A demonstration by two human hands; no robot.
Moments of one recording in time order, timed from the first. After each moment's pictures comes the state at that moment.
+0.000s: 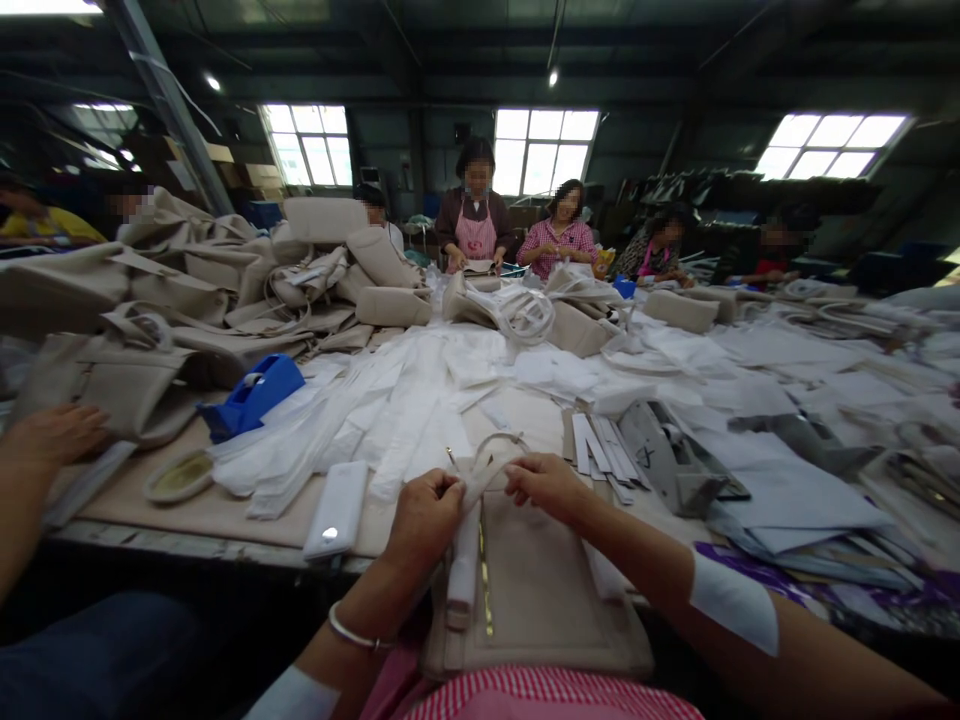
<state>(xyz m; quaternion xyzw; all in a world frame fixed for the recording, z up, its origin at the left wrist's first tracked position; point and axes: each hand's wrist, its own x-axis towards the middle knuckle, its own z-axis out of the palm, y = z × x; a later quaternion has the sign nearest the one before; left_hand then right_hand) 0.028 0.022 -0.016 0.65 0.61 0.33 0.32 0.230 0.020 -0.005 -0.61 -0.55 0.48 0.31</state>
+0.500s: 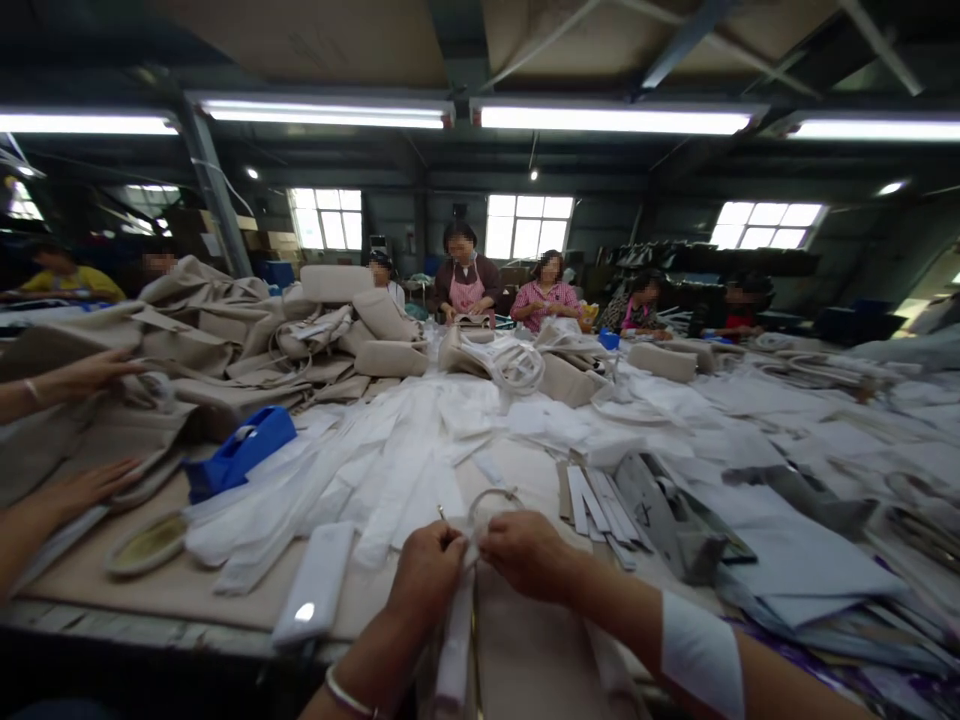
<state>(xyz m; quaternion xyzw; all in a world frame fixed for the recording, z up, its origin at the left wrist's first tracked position) 0.039 0.036 -0.023 0.69 0.59 0.31 0.29 0.230 0.035 -0.022 -0.38 -0.91 0.00 0.18</state>
